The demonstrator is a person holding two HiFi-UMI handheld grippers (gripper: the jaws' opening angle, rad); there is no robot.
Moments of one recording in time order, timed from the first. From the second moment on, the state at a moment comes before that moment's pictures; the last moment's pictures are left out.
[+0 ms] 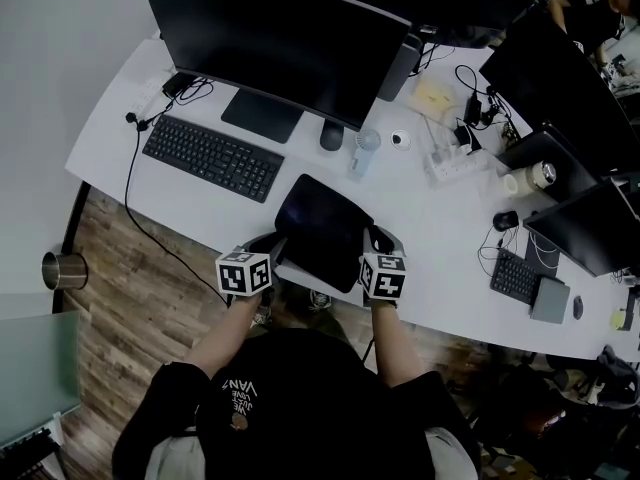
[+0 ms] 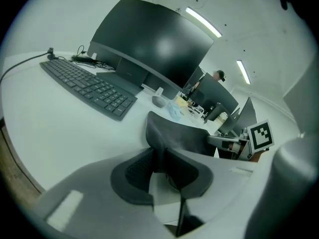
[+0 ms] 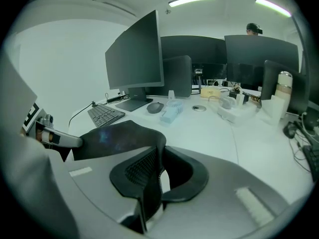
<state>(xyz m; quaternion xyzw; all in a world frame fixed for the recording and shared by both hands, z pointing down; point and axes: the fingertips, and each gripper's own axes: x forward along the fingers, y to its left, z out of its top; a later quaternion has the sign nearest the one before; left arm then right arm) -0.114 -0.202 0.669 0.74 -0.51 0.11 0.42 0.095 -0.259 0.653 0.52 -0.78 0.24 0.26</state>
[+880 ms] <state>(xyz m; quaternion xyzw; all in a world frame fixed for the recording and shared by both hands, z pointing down) -0.148 -0.179 0.570 0.82 -0.48 0.04 0.32 0.070 -0.222 0.543 0.57 -0.78 0.20 0.15</state>
